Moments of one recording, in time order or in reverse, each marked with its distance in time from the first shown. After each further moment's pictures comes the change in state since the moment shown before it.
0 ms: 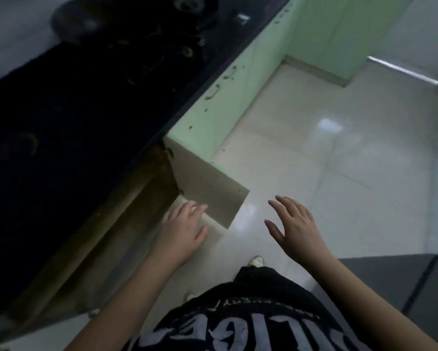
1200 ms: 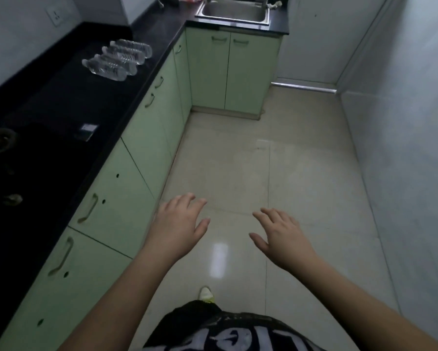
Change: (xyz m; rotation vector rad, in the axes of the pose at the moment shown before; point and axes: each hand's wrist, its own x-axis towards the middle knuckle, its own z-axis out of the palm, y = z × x) left_hand 0.572 0.330 -0.098 0.207 0.044 0.386; right_hand 0.335 0.409 -0.161 -0.039 -0.047 0.325
